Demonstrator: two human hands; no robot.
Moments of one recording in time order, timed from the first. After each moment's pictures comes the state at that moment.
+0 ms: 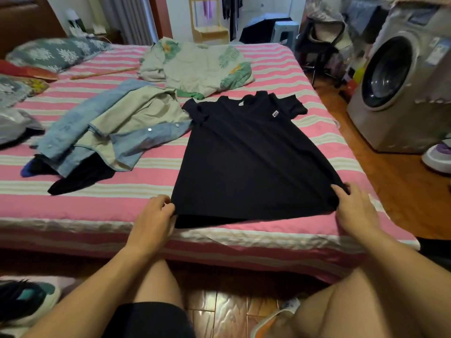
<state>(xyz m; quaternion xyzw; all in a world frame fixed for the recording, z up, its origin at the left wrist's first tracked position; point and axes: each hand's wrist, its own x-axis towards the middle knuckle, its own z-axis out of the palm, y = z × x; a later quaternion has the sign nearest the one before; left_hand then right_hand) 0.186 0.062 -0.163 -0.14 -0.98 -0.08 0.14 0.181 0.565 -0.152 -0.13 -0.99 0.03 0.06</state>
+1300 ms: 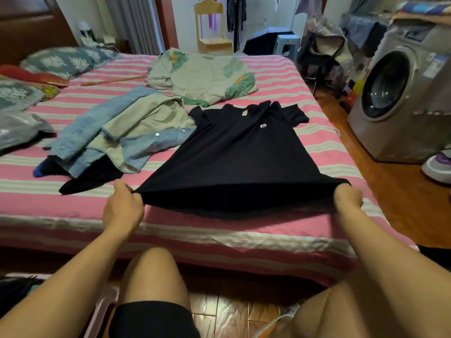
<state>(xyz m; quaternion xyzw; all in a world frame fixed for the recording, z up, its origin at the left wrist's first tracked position) 0.176 0.018 -0.106 0.22 -0.92 -0.29 0.14 0.153 0.511 -0.096 -0.45 -0.66 0.58 0.16</state>
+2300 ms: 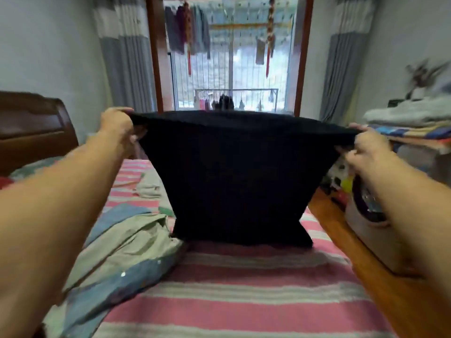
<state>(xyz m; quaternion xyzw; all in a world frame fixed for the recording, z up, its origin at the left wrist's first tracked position) -0.180 0.080 0.268 0.05 -0.58 -0.78 0.24 -0.133 0.556 0.241 -0.09 -0.44 0.86 0.25</state>
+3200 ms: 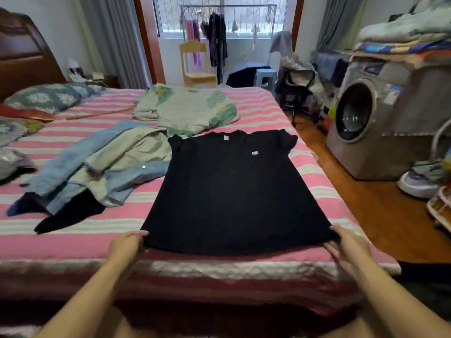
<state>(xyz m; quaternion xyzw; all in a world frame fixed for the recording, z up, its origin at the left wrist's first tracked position) 0.143 0.029 -0.165 0.31 -0.69 -0.65 0.00 0.211 0.552 -0.127 -0.35 -0.51 0.78 0.12</state>
